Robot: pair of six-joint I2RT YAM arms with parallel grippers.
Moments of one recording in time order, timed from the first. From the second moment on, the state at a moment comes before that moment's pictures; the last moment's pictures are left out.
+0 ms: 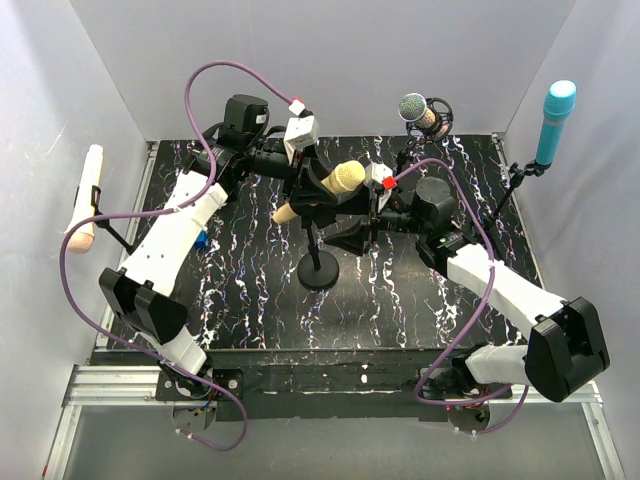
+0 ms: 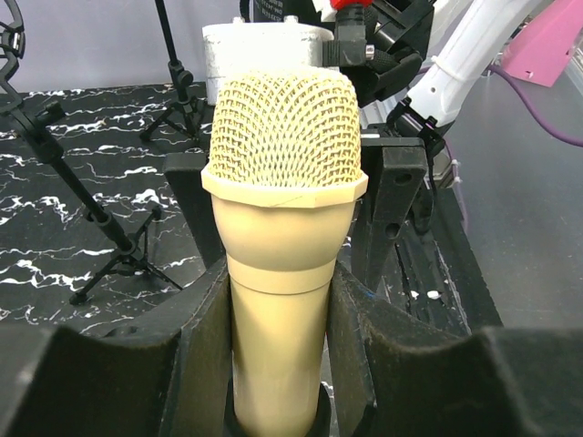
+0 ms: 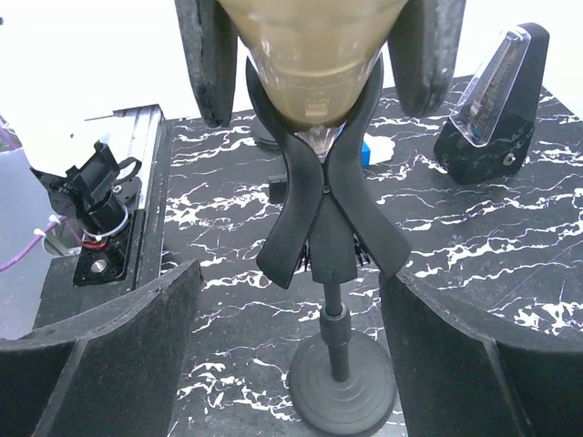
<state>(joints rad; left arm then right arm) -0.48 1.65 1.88 -0.76 1.20 0.47 0.56 1.27 0.90 0.40 -0.91 0.08</state>
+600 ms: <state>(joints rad) -0.48 1.64 1.86 -0.73 1.20 0.43 0.57 1.30 0.89 0.45 -0.83 0.10</state>
